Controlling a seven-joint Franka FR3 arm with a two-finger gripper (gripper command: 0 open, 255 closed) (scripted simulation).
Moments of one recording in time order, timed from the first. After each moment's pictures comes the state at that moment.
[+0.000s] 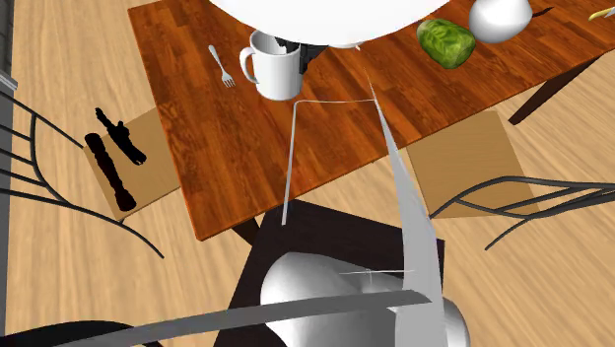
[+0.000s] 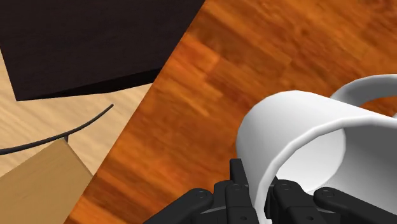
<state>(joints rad) 0.00 -0.41 0.37 -2.19 0.22 1.73 0.48</state>
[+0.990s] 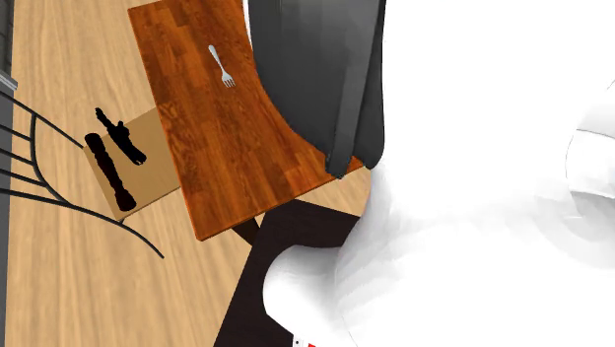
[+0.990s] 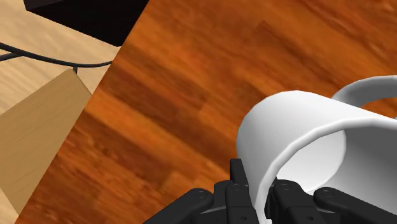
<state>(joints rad) -0.10 0.10 0.29 -1.67 0.03 1.68 0.37</state>
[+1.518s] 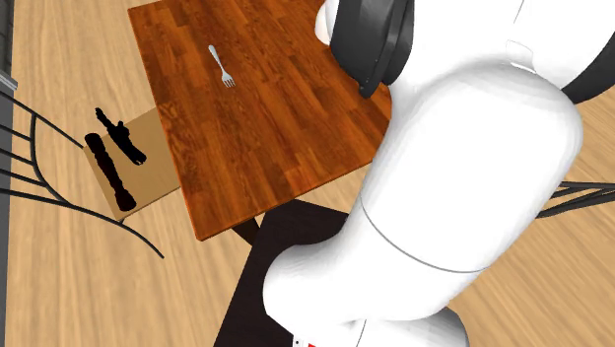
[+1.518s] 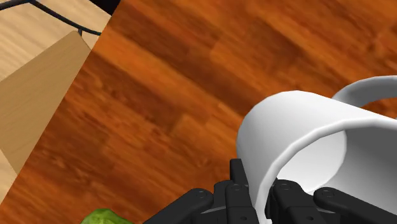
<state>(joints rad) -0.10 0.44 0.26 -1.19 -0.06 1.54 0.33</state>
